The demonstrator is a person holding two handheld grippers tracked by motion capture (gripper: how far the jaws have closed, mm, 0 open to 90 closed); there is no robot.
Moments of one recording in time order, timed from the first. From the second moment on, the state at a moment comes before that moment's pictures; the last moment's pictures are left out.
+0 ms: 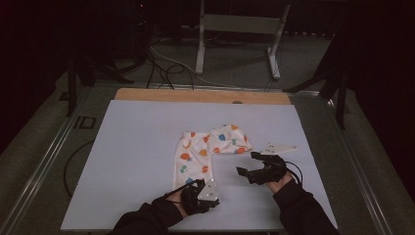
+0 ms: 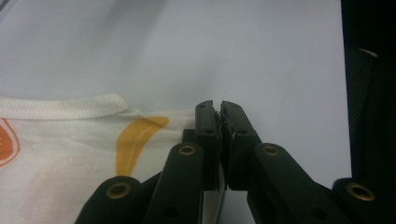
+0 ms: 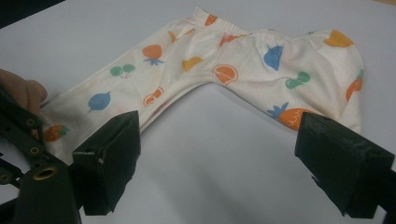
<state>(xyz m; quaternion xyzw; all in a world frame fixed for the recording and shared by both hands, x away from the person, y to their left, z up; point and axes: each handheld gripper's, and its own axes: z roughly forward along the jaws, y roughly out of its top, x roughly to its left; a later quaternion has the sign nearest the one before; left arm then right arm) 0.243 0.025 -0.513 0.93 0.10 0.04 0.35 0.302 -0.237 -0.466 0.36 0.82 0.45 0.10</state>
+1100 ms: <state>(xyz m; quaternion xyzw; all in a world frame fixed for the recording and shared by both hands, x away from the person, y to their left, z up) 0.245 0.162 -0.479 0.87 0.23 0.11 0.43 0.334 -0.265 -0.462 0.39 0.80 0.44 0.14</state>
